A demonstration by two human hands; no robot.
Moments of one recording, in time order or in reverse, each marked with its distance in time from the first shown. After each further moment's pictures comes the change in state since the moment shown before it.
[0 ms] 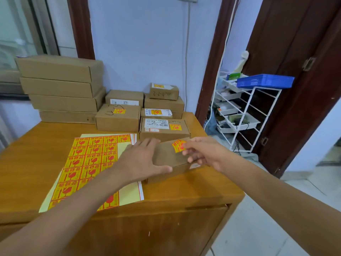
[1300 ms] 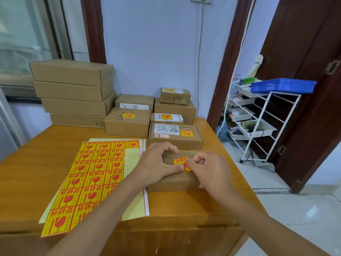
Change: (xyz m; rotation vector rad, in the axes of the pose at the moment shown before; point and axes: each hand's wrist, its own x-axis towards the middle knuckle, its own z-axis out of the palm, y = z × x) left_hand 0.037 -0.024 0.046 -0.619 0.167 0.008; right_hand 0.003 0.037 0.044 -0.590 0.462 -0.409
